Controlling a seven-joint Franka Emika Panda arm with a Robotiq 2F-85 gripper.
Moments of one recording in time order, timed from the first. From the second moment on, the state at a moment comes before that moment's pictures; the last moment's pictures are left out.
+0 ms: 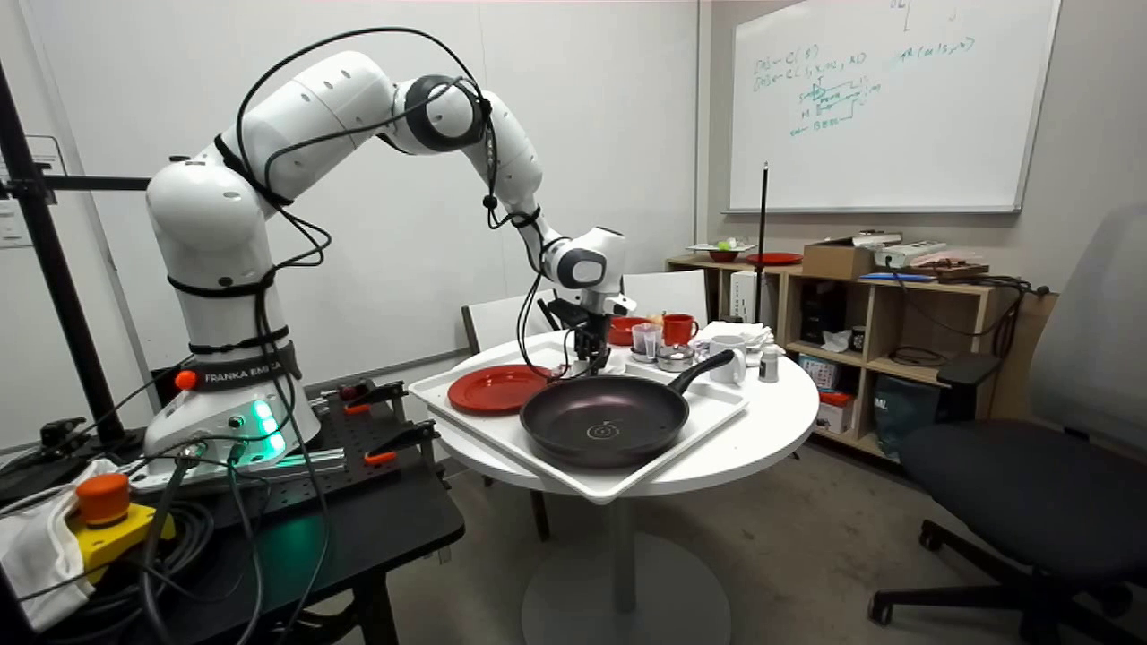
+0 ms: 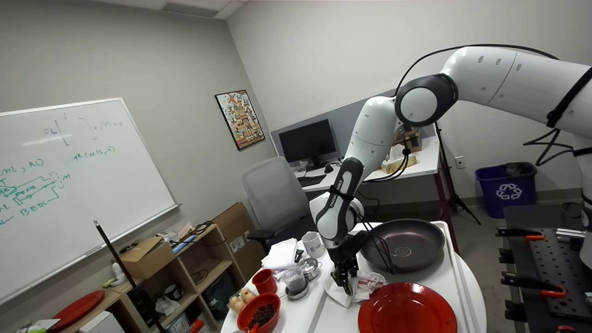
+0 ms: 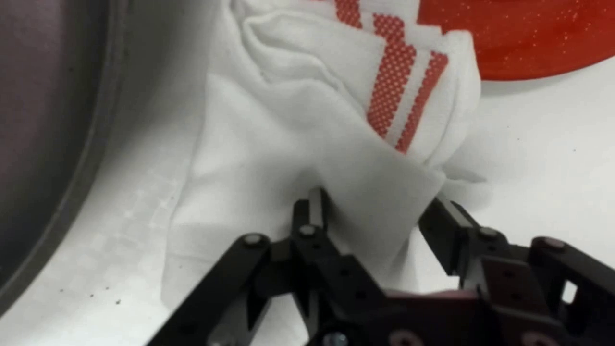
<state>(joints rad) 0.05 0.93 0.06 -1.60 0.15 2.43 0.04</state>
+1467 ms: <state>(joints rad) 0.08 0.48 -0.02 -2.16 0.13 2.74 0.17</state>
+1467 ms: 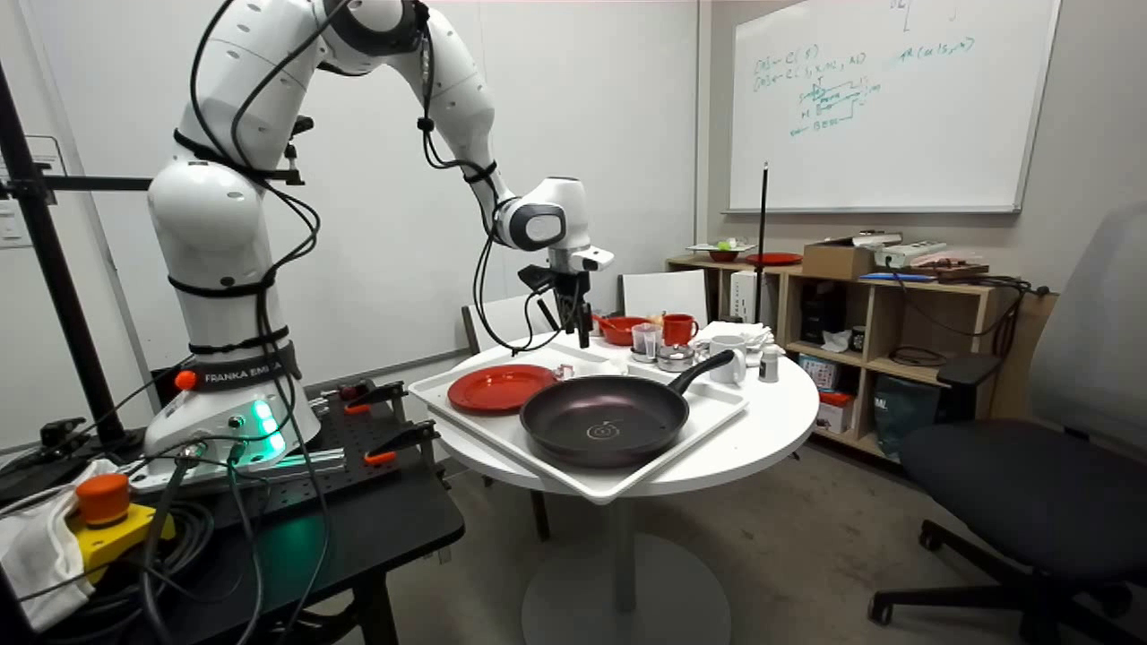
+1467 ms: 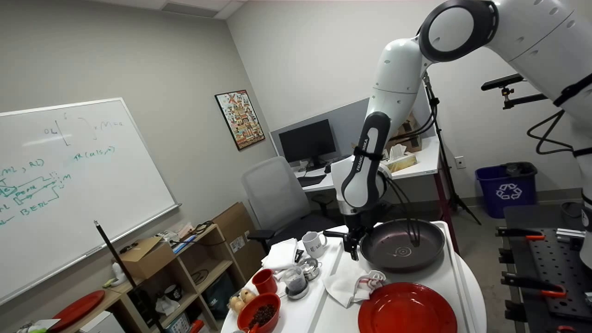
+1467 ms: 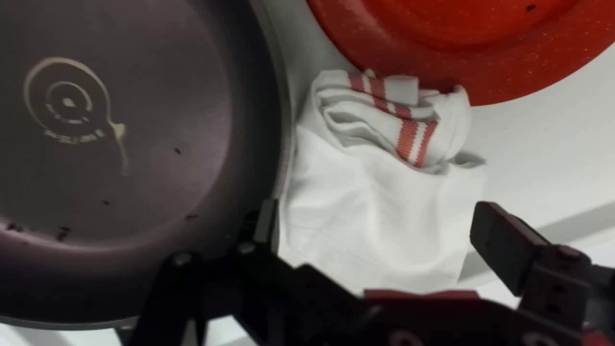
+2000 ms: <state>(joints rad) 0.14 0.32 -0.23 -2.37 -0.14 2.68 0.41</state>
